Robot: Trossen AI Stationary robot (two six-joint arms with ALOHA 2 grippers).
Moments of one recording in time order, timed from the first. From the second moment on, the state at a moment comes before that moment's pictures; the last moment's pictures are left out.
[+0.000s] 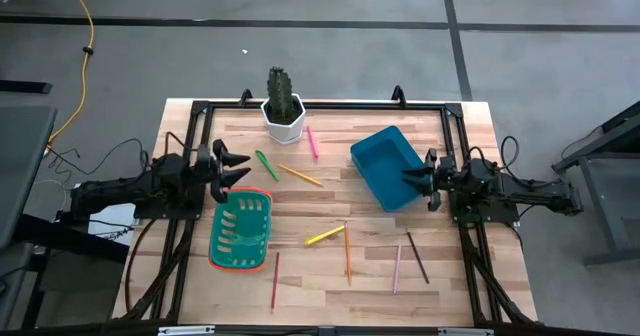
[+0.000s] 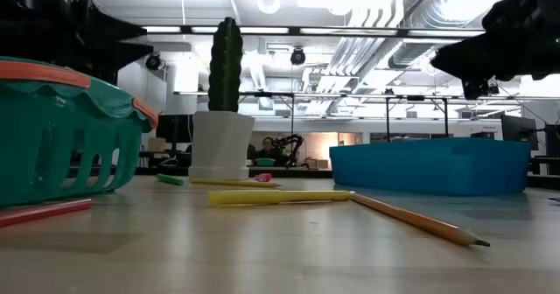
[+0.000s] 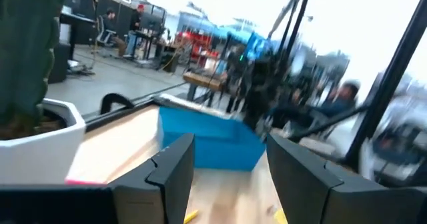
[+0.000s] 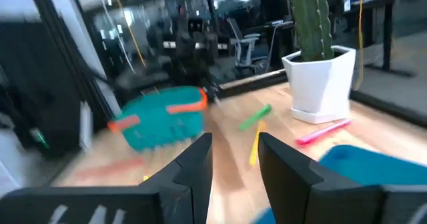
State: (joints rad) left arm 0.27 0.02 0.01 0.14 -0.06 -0.30; right arm -0.10 0.01 0.01 0.04 0.01 0.27
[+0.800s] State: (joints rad) left arm 0.27 0.02 0.01 0.70 -0.13 -0.46; right arm -0.10 0.01 0.01 0.34 0.27 1.04
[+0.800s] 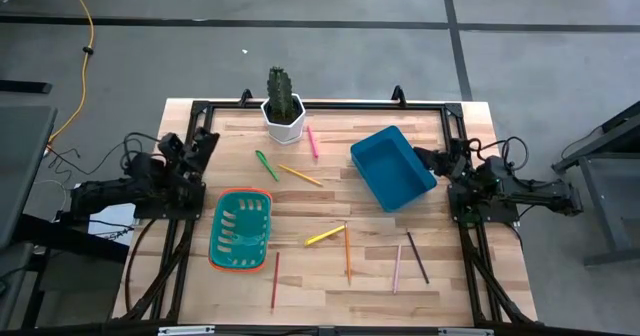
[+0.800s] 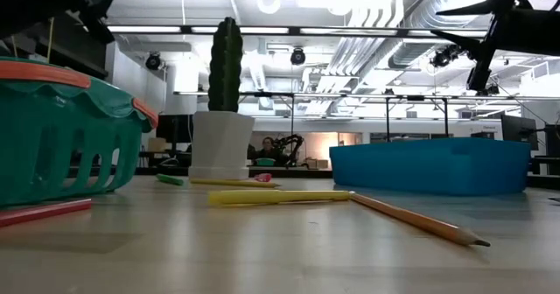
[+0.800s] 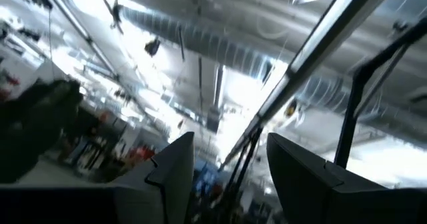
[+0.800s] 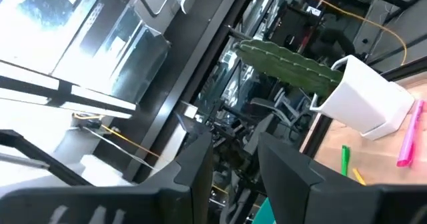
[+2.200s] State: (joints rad) left arm 0.27 0.02 0.08 0.99 -0.20 -0.36; right arm -0.10 0.01 0.09 0.84 0.23 0.74
